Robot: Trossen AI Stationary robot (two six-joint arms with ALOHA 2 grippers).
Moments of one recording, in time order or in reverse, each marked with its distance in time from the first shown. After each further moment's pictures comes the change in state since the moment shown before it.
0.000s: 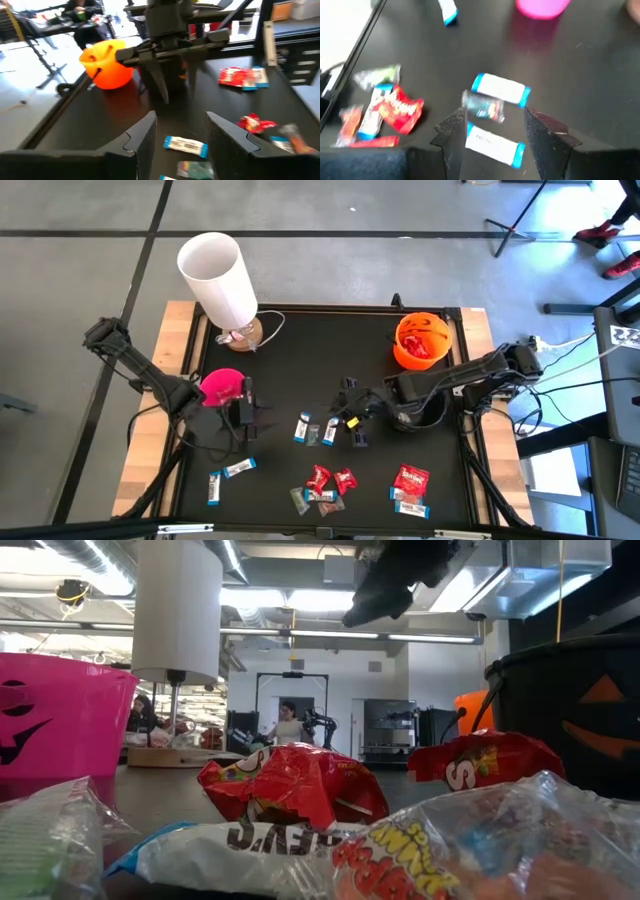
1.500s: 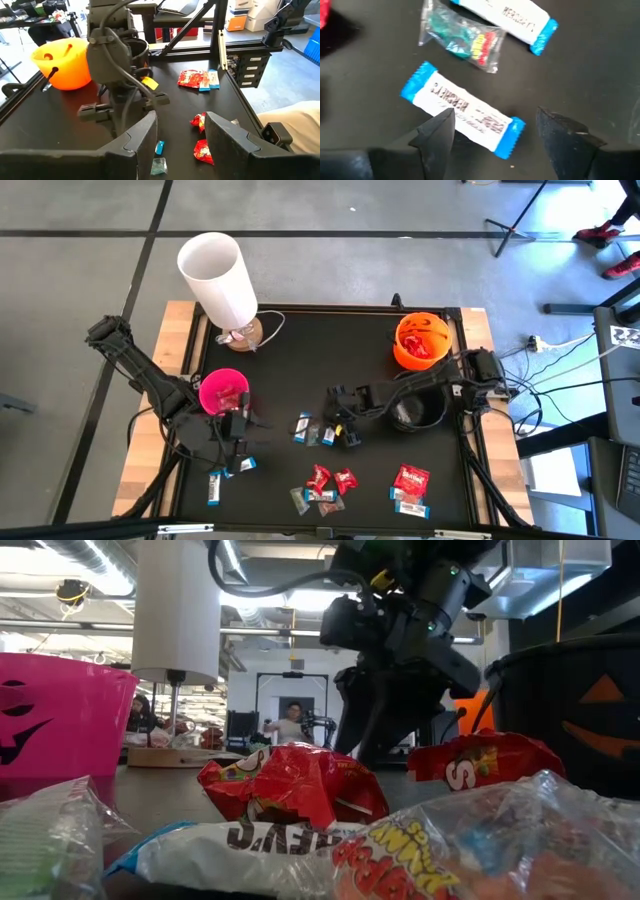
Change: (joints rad) left arm -0.093 0.000 0.000 0.023 0.076 -0.084; right arm -0.070 0.290 0.000 0.006 -0.021 -0.264
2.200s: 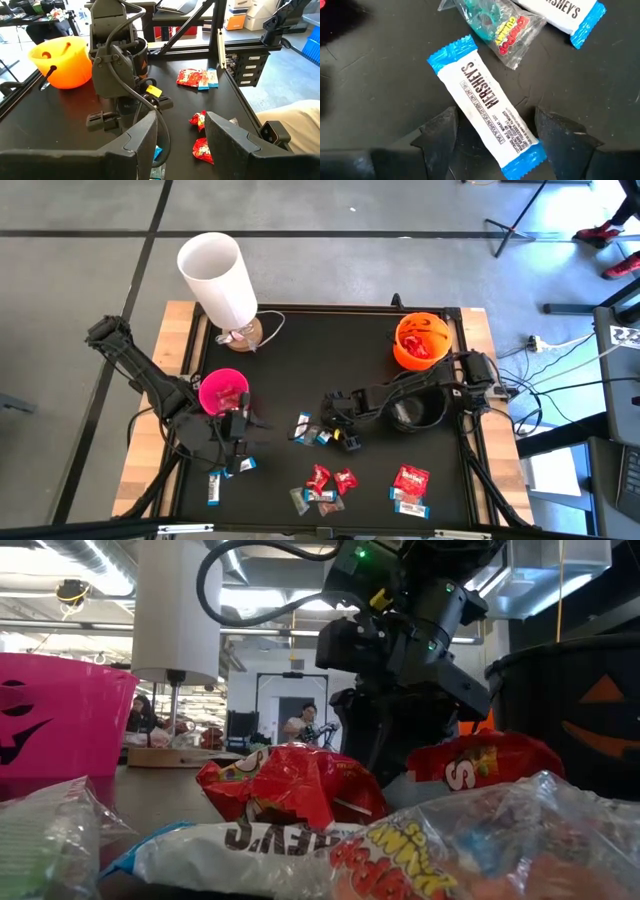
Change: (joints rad) left arm 0.000 0.000 0.000 -0.006 0.006 -0.006; right arm 0.003 0.078 0.005 -0.005 -0.041 -0.018
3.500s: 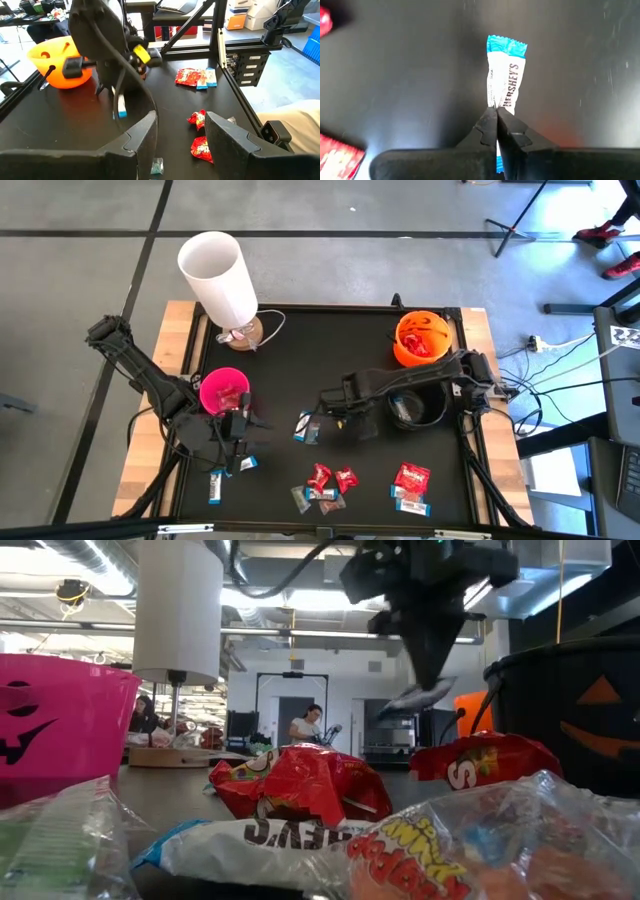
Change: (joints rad) left arm 0.000 0.000 0.000 -0.002 -0.002 0.000; right arm 0.000 -0.011 0.501 -0.952 0.112 0.108
